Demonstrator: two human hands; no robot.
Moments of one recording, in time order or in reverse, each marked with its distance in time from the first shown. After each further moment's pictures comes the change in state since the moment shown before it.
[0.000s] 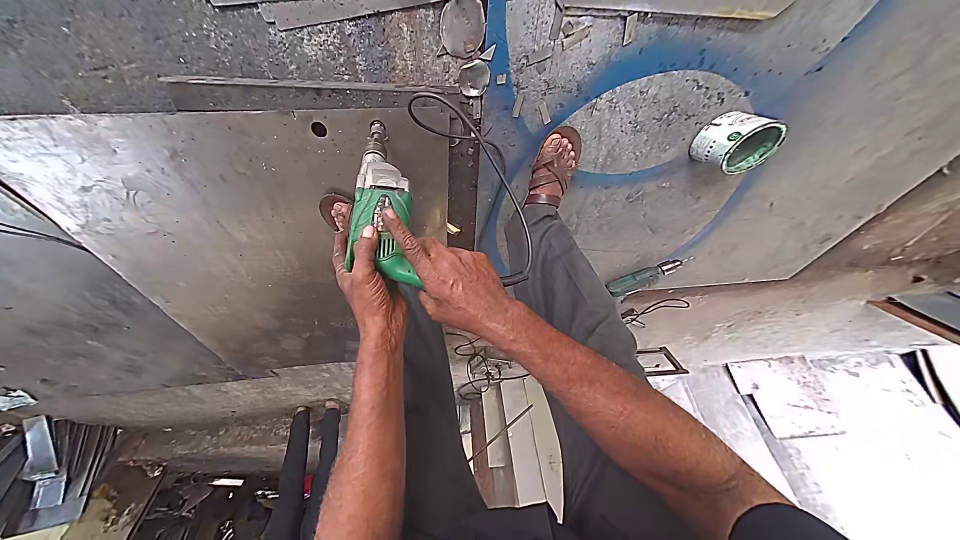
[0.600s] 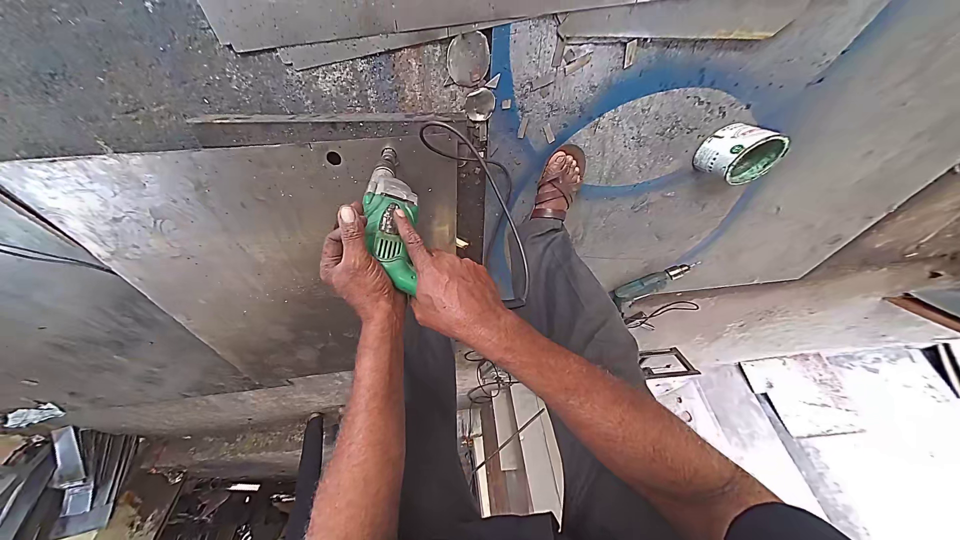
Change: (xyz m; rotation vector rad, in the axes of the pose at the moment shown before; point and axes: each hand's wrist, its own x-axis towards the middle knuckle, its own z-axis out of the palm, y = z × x) left_hand 0.034 0.045 0.043 0.183 0.025 0.264; right_hand 0.048 -0.036 -0.037 0.055 -0.204 0.363
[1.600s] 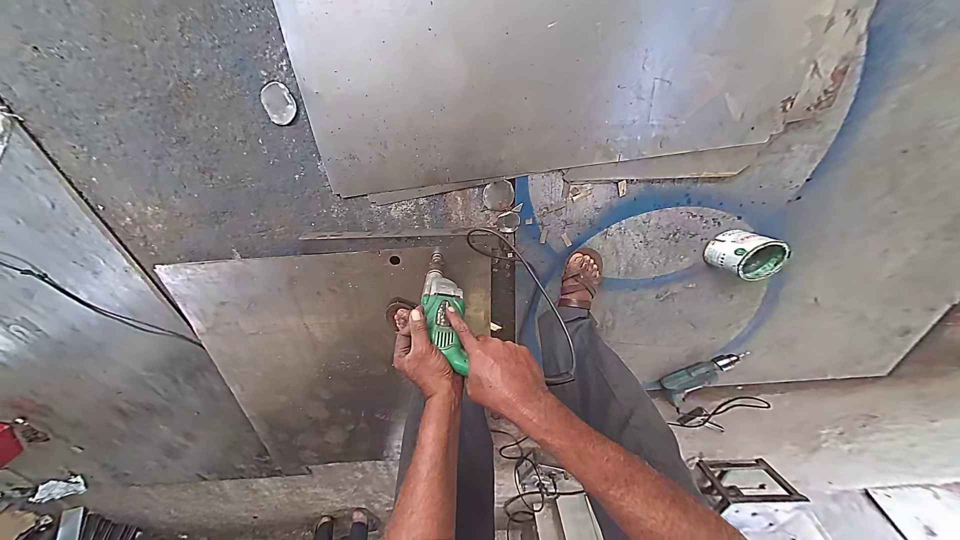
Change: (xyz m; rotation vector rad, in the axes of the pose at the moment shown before) left_hand 0.010 0.002 0.015 -0.080 0.212 -0.037; right_hand 0.008 -0.017 -0.025 -0.114 -0.125 0.114
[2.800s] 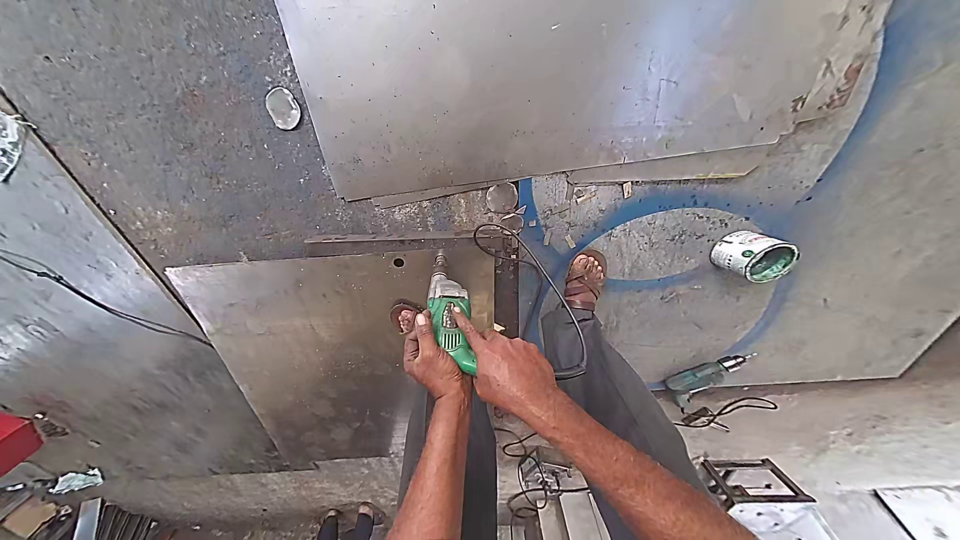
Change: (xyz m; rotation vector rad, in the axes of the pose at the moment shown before) left_hand -0.006 0.000 0.009 -0.004 0.042 -0.013; right_hand 0.003 0.008 -0.010 -0.022 -0.006 -0.025
